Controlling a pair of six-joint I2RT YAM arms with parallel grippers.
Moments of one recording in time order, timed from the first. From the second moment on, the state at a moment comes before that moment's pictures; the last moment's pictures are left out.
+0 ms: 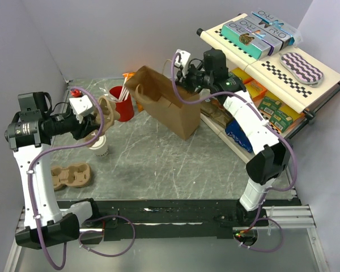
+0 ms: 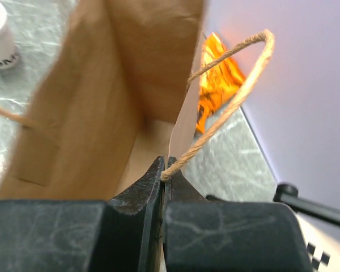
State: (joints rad) left arm 0.24 1.11 1.54 -1.25 0.94 0.96; right arm 0.41 1.77 1.89 -0.52 -0.54 -0.56
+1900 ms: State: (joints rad) left arm -0.56 1.14 1.46 -0.44 0.70 0.72; right arm 0.58 1.50 1.68 -0.62 -0.52 -0.47
